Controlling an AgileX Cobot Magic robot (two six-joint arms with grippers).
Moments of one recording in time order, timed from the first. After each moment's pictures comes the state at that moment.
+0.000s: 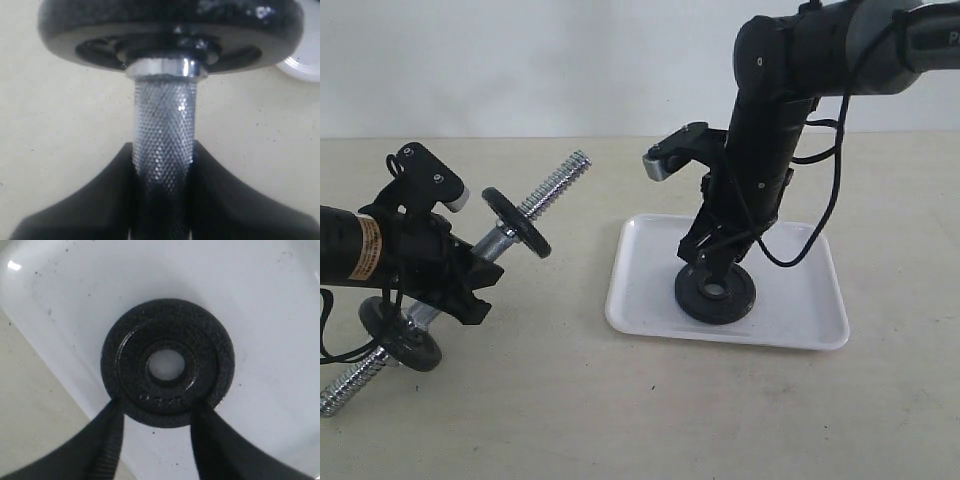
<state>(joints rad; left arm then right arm) -0.21 1.69 -0.70 1.23 -0.29 -0.76 0.46 2.04 -1.53 0.10 1.03 -0.45</state>
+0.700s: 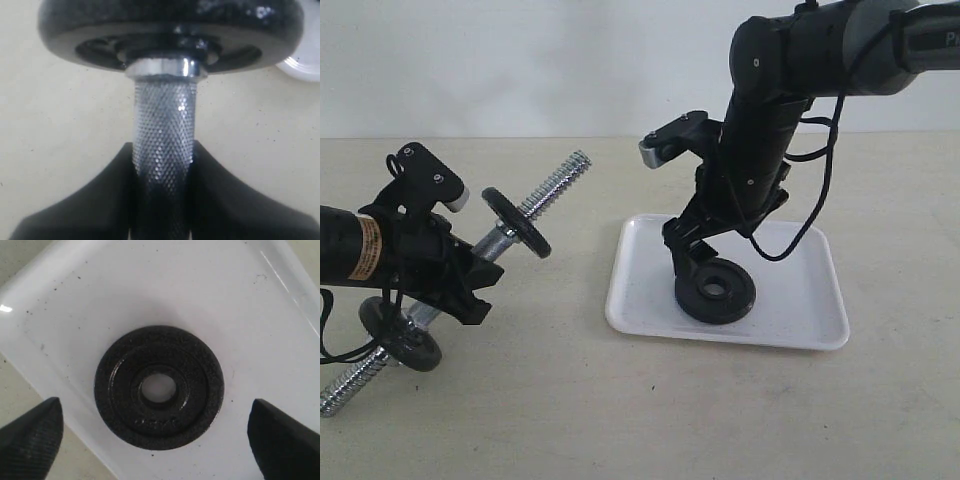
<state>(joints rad) -0.21 1.69 -0.70 1.23 -0.29 -0.76 0.47 2.04 -1.53 0.10 0.96 -0.37</state>
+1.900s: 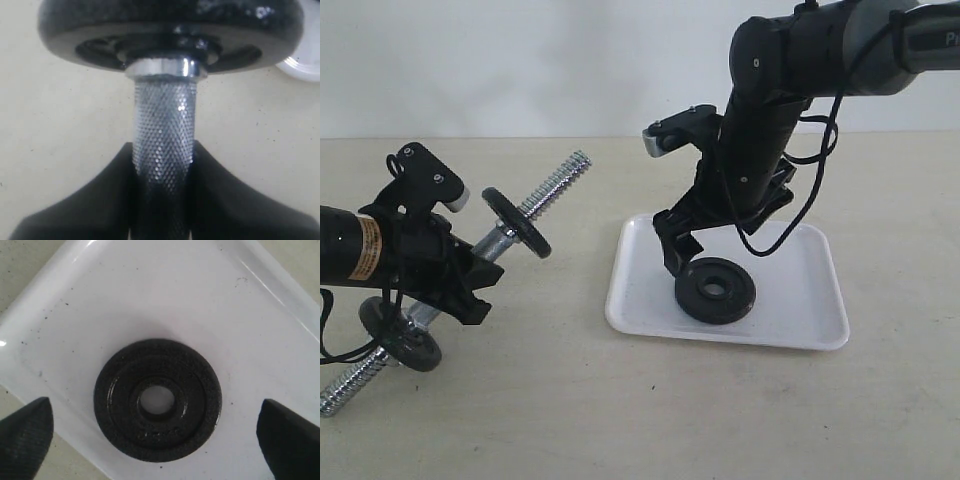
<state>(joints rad) -0.21 1.69 -0.70 1.23 -0.29 -0.76 0.47 2.04 -1.53 0.09 0.92 -0.23</state>
